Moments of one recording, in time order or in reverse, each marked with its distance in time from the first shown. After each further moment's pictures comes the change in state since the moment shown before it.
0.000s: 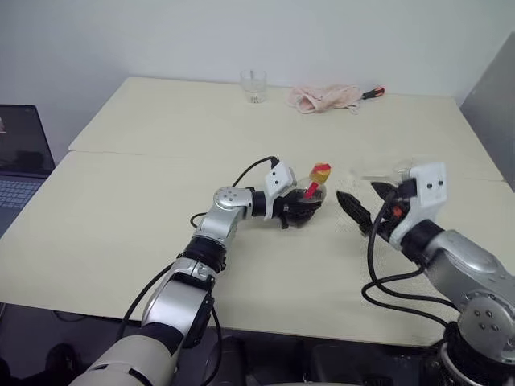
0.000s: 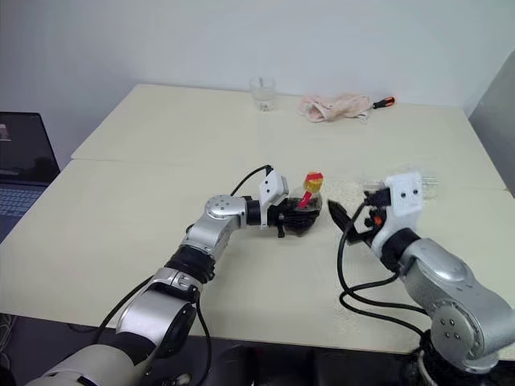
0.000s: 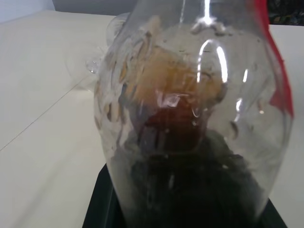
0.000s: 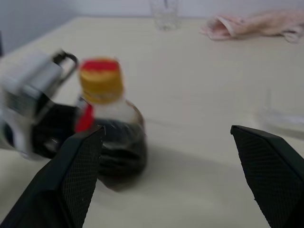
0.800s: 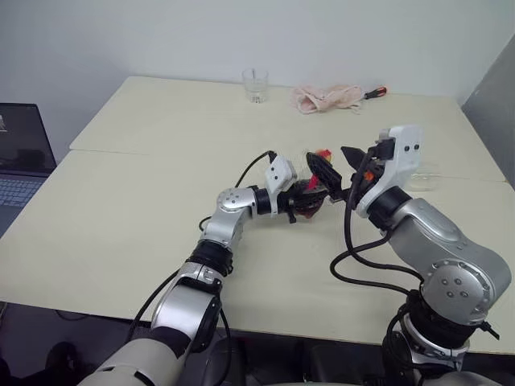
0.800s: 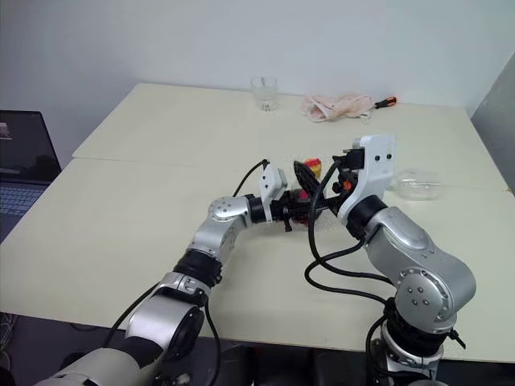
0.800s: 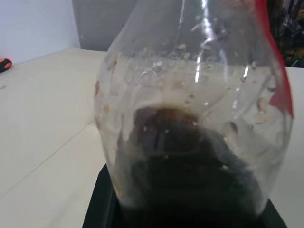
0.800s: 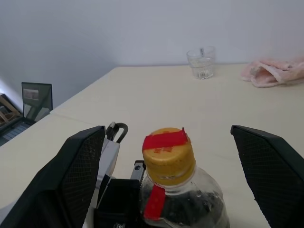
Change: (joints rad) left arm 0.035 -0.078 0.068 -0.021 -0.047 -0.058 0.067; right arm -0.153 0.117 0.108 0.110 0.005 -0.074 -0.152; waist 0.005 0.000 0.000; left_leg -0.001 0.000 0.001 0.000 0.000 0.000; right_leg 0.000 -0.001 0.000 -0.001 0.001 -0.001
